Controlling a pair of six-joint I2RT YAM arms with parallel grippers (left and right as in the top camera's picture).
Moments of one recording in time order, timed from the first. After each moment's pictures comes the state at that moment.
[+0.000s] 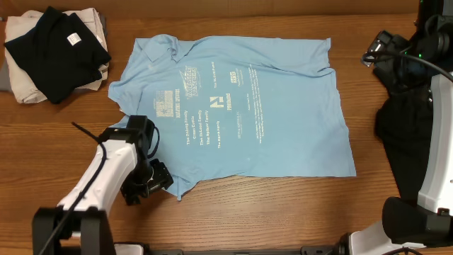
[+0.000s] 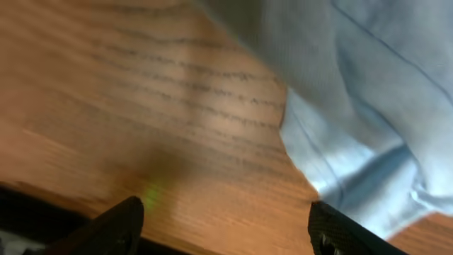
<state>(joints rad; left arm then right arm) -0.07 1.52 0.84 -1.12 0.02 -0.61 -0.10 1.73 2.15 -1.55 0.06 0.49</state>
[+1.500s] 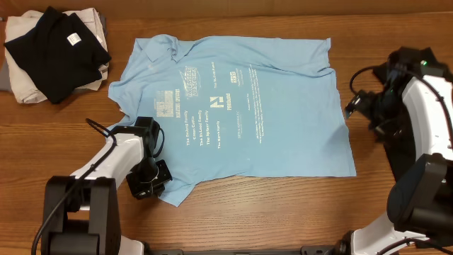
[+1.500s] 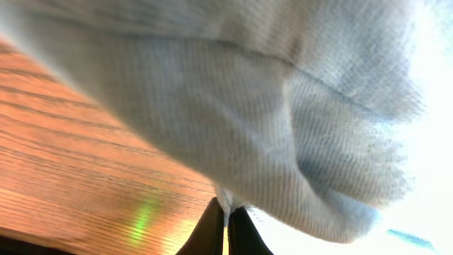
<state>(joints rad) -0.07 1.65 0.82 -1.02 0.05 -0.55 -0.23 1.81 1.48 -1.29 -0.06 0.51</state>
